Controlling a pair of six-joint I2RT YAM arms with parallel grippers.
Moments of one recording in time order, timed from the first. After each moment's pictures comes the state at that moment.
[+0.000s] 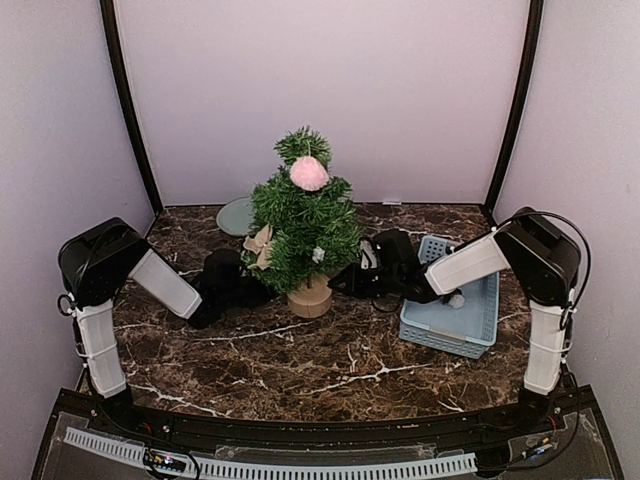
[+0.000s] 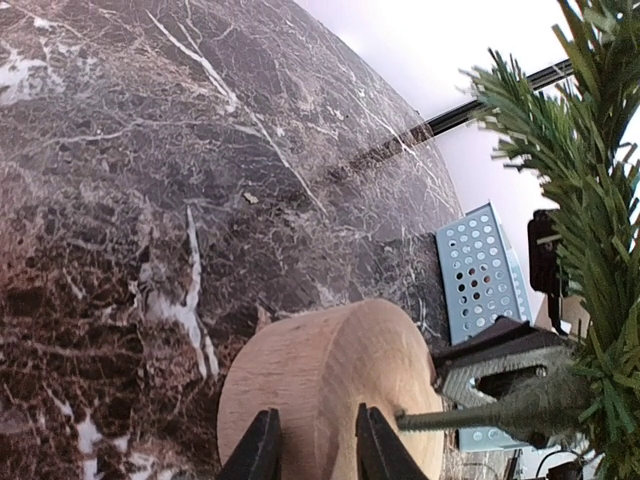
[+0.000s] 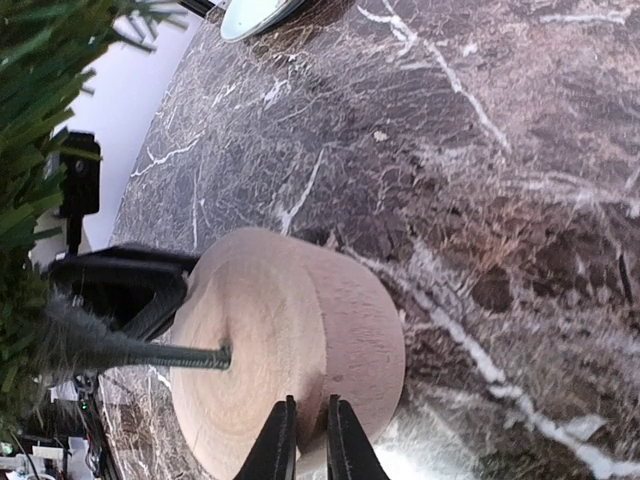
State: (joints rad) left arm -0.62 1.93 0.72 0.84 0.23 -0.90; right arm 0.73 1.99 1.04 0.39 -0.35 0.69
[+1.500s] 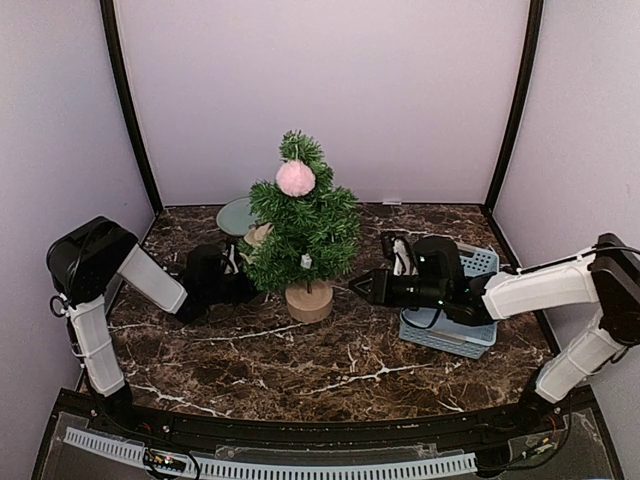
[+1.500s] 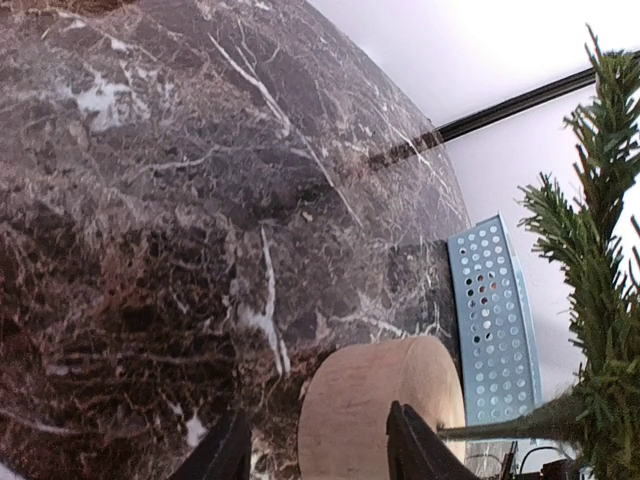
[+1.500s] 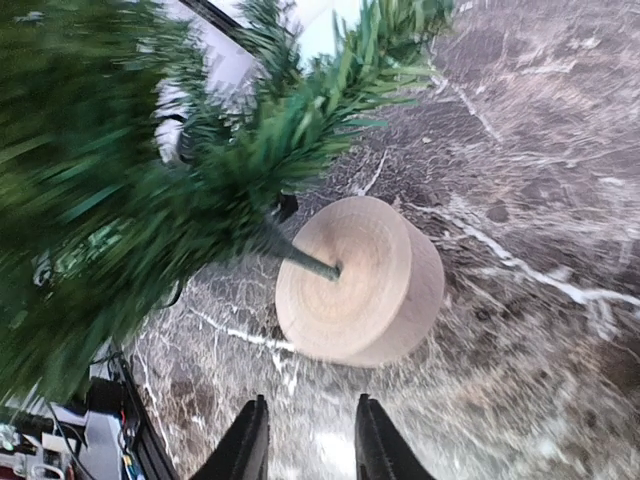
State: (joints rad) left arm -0.49 1.90 0.68 0.81 0.34 -0.86; right arm 0.82 1.53 0.71 0.39 -0.20 0.72
